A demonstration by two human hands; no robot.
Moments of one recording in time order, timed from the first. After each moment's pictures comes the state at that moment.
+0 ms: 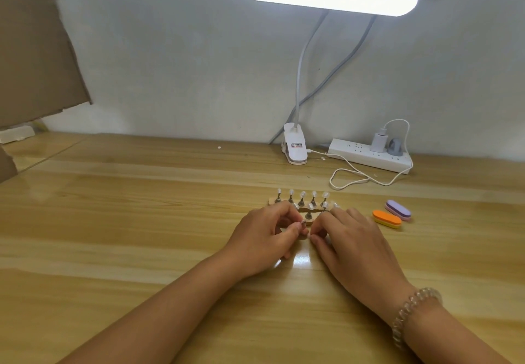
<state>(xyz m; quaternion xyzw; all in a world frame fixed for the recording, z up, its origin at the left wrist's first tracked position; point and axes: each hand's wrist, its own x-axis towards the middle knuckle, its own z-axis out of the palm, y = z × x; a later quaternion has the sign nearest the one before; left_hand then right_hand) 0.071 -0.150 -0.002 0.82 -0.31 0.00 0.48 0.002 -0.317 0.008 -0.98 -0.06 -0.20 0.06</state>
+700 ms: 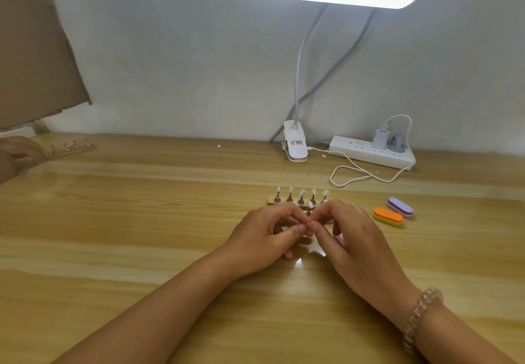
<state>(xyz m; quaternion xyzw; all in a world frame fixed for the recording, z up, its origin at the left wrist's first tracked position) 0.073 -0.148 -0.002 0.78 -0.35 -0.05 0.51 0.004 -0.320 0.002 -0.91 -0.12 -0.28 0.27</state>
